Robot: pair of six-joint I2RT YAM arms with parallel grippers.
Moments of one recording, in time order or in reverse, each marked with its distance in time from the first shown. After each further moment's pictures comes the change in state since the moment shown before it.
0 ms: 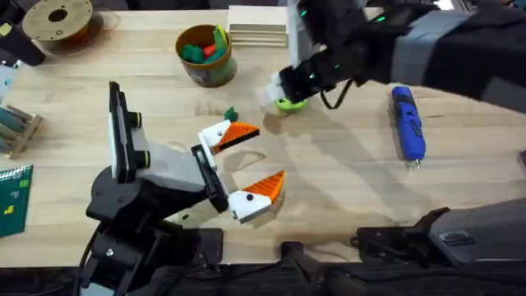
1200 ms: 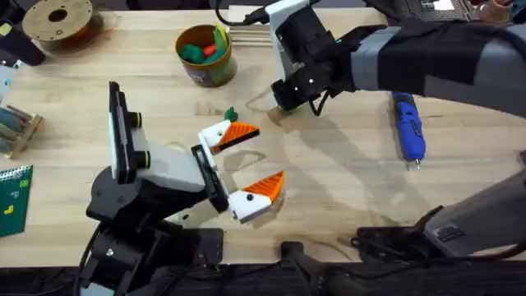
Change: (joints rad) left arm 0.000 0.000 0.000 0.000 0.000 0.003; right arm 0.036 0.149 0.000 0.078 0.140 0.004
